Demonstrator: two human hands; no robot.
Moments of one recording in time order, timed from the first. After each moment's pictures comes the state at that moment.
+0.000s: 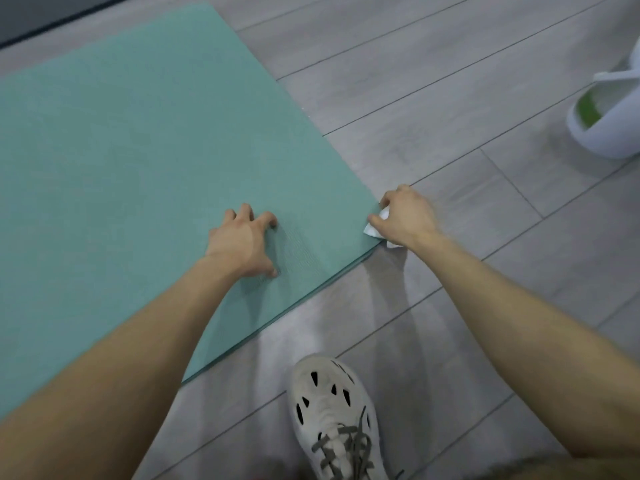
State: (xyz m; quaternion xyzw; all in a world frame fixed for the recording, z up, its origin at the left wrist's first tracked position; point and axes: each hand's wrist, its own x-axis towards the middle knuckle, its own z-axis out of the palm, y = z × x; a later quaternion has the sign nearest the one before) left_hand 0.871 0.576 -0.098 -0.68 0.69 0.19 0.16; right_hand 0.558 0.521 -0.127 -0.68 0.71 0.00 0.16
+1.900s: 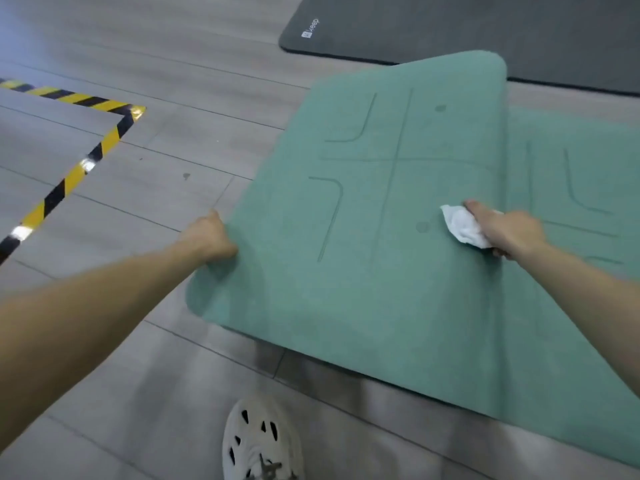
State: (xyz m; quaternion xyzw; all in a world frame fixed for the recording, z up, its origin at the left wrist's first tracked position) left_hand 1.559 1.079 -0.040 -0.96 0.13 0.24 0.02; right_hand 1.229 0.686 -0.005 -0.73 0.63 0.03 0.26
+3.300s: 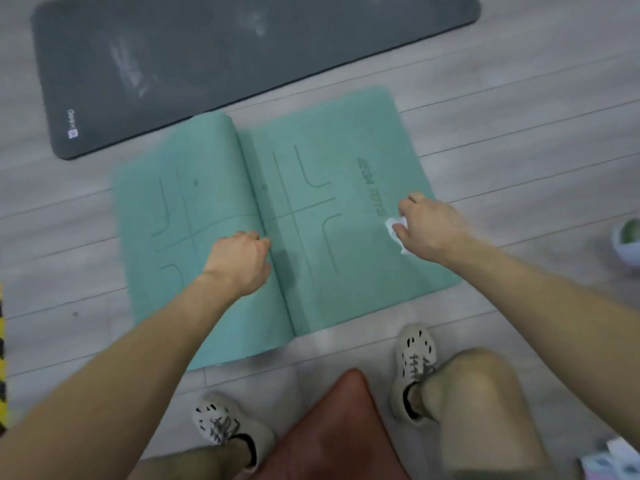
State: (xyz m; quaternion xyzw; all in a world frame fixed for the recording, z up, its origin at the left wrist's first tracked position) left_hand 1.178 0.703 0.359 -0.70 0.64 0.18 0.24; right_hand 0.874 0.562 0.359 -0.84 0.50 0.15 0.15
